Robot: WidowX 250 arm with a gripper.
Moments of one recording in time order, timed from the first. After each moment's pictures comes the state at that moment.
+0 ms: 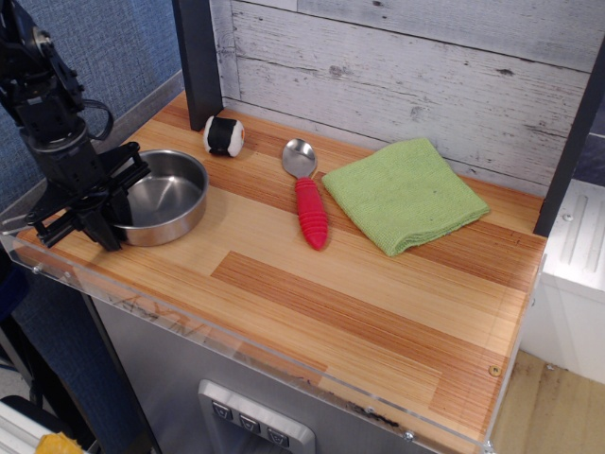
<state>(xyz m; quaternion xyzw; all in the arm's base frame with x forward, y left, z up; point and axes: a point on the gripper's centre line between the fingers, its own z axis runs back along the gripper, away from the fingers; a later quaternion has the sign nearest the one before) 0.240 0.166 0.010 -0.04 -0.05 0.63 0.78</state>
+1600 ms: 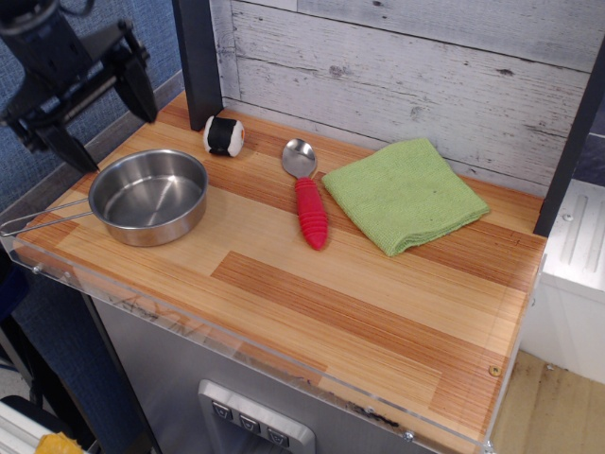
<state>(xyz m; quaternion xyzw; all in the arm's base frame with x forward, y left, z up) 0.247 0.136 0.119 -0.09 -0.13 0.59 0.79</state>
